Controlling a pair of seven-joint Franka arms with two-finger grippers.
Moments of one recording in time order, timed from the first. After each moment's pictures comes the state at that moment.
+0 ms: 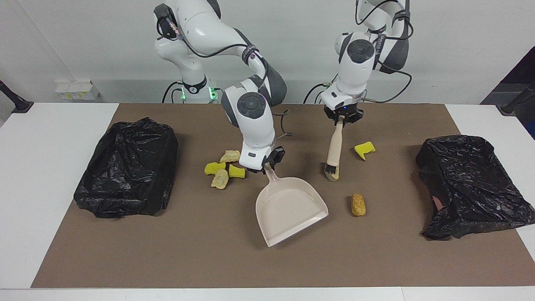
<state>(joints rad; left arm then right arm) -0.20 -0.15 -0.18 -2.16 0.03 1.88 0.02 0.41 0.47 0.05 -1.46 0.12 1.88 -0.15</state>
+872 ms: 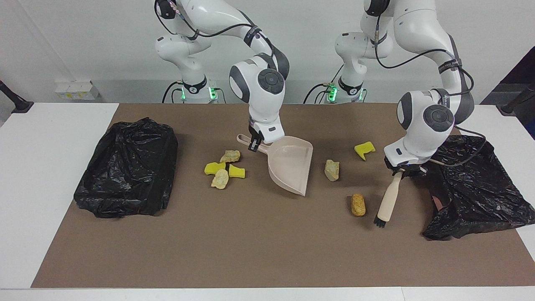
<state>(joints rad) -0.14 0.30 0.08 -1.82 0.15 2.02 0.55 0.54 0.33 0.06 -1.67 -0.08 1.81 -0.61</state>
